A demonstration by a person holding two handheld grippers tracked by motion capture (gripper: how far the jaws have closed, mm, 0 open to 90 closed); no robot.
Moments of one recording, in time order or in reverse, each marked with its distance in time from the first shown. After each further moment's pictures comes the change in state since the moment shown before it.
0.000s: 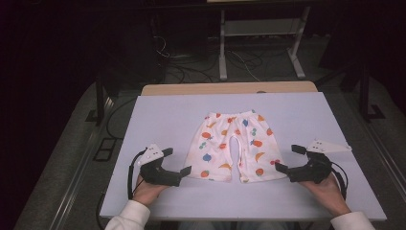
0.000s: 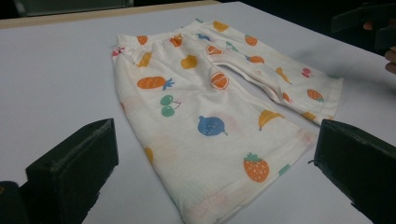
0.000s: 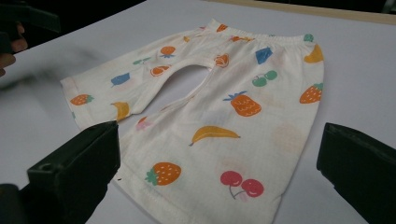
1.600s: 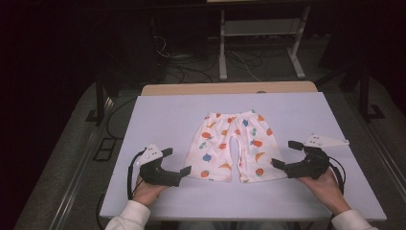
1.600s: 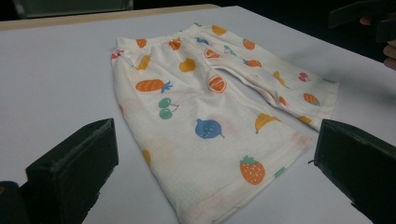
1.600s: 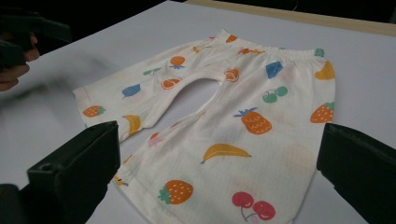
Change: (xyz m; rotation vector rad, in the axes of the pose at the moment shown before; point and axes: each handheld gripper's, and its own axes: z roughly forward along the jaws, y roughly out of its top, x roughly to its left) left arm 0.000 0.001 -0.003 -0.021 -0.005 -0.019; right arm 0.007 0.020 0.003 0.004 0.026 -0.007
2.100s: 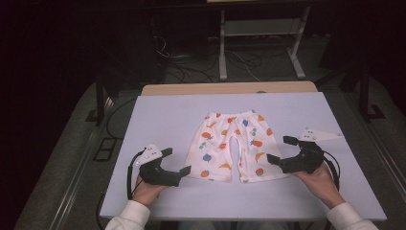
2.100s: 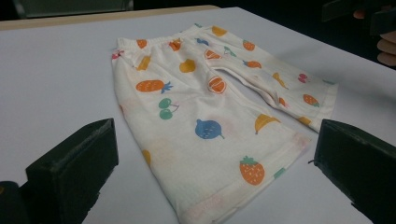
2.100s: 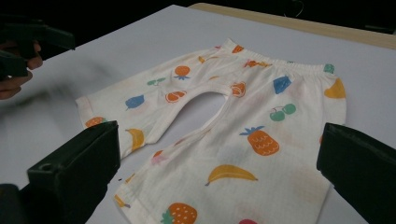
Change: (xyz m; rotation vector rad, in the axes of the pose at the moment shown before) left arm 0.000 0.000 -0.001 -0.003 0.000 -0.004; right arm 0.003 0.017 0.012 0.001 0.015 -0.016
